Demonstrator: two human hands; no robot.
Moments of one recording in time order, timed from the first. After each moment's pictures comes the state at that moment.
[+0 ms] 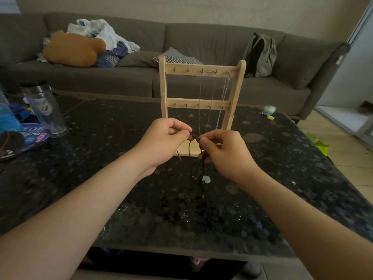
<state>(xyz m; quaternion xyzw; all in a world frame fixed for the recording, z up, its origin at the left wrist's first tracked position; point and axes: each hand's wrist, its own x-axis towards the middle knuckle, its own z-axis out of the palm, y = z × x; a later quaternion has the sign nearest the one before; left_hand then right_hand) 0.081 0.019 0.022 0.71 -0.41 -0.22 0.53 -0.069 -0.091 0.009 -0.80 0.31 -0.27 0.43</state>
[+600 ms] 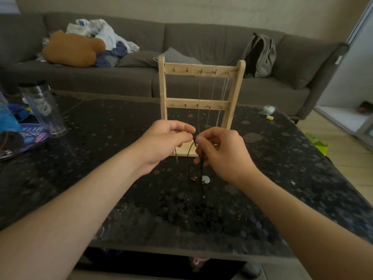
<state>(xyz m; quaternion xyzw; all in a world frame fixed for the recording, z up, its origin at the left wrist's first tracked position) 0.081 0.023 0.030 0.70 -0.39 -0.30 0.52 -0.072 -0.085 0.011 -0.82 0.26 -0.28 0.43</state>
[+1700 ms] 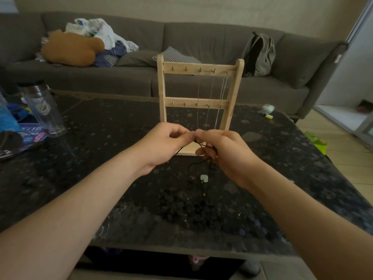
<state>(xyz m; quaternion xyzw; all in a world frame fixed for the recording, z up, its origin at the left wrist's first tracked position) 0.084 0.020 0.022 0.71 -0.43 -0.29 0.47 -0.074 -0.085 0.025 -0.67 0.29 -0.22 0.64</state>
